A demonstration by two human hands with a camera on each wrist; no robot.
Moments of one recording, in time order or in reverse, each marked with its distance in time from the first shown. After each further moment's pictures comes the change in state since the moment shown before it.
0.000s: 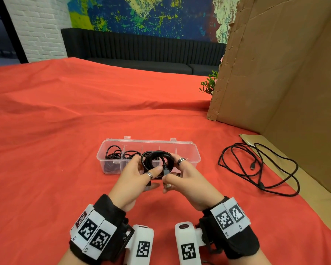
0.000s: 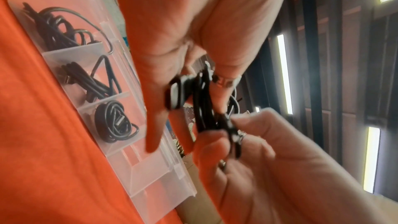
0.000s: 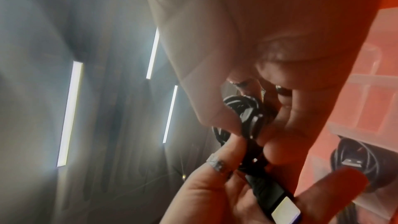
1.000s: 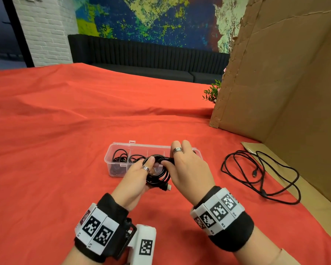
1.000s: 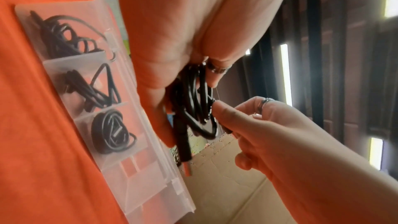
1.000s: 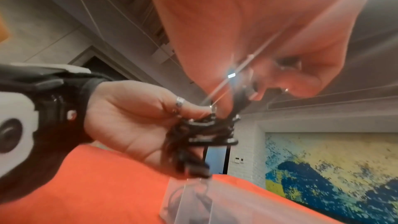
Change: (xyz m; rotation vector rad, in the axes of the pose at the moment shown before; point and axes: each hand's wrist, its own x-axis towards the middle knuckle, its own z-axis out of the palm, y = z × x) left_hand 0.003 0.010 -0.002 -0.170 0.015 -0.029; right_hand 0.011 -0.034 0.022 -1.494 0.469 -0.466
